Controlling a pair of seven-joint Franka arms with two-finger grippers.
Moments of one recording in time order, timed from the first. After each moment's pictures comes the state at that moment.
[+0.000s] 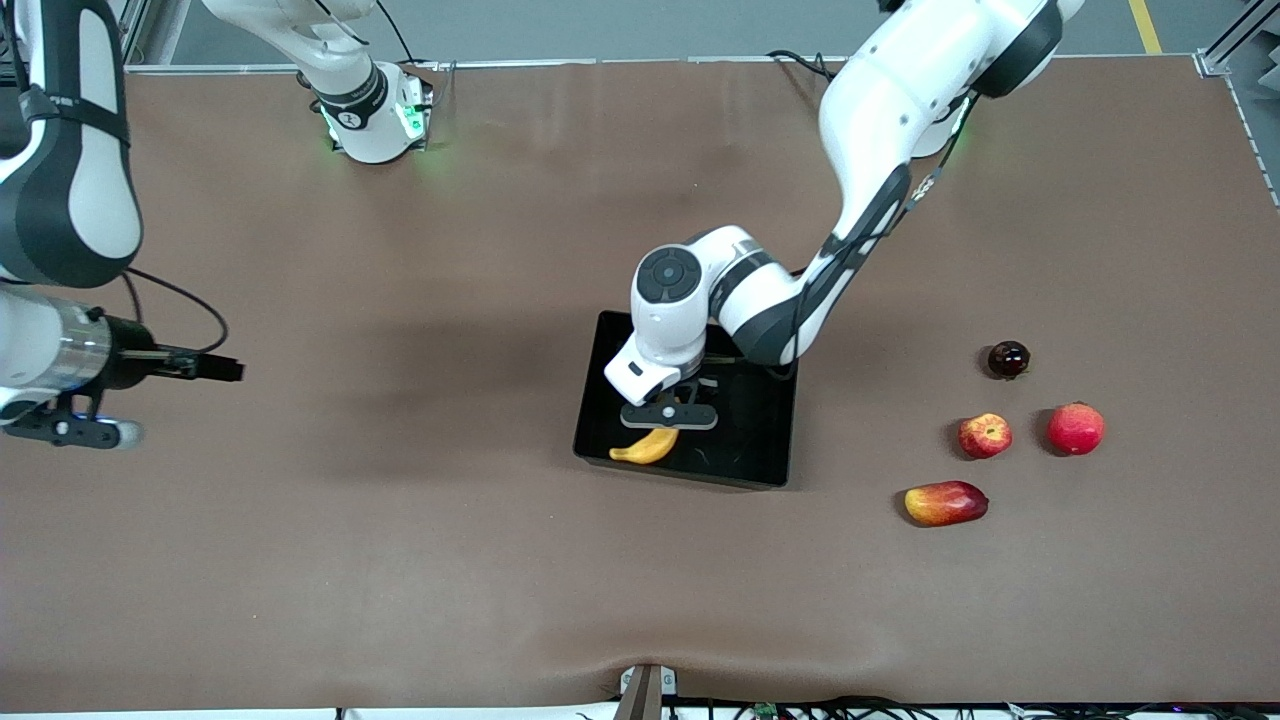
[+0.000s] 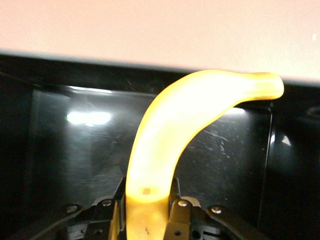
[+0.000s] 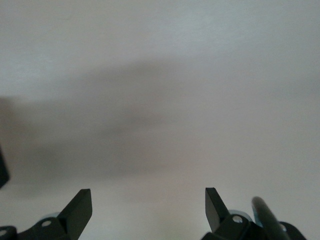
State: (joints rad) left arm -0.47 0.78 -0.33 -1.35 0.43 2.16 -0.90; right arm 0.06 0.33 -0.09 -1.48 0.12 1.59 0.12
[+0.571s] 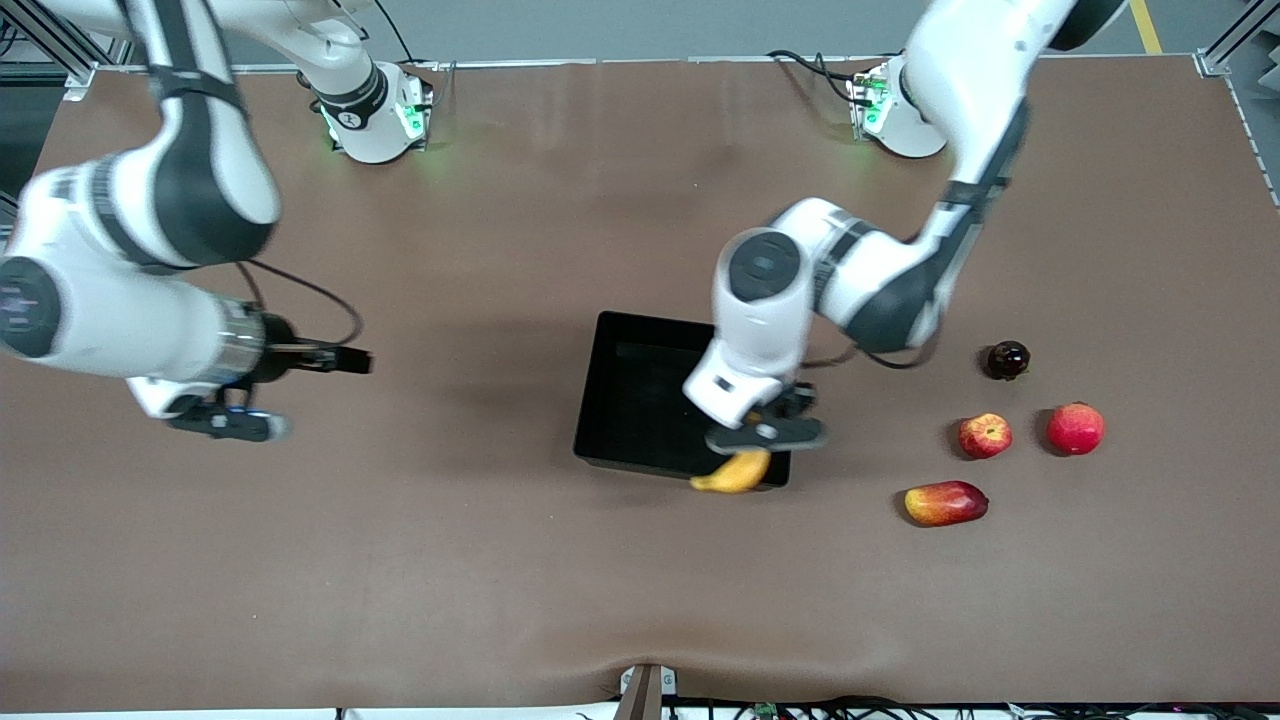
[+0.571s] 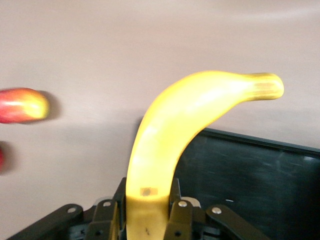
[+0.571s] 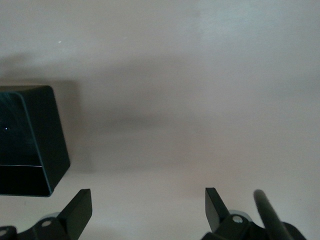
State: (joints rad) left arm -0.28 0.63 -0.33 -1.35 0.41 1.98 -0.71; right arm 0.29 0.36 -0.08 -1.48 0.21 1.64 0.33
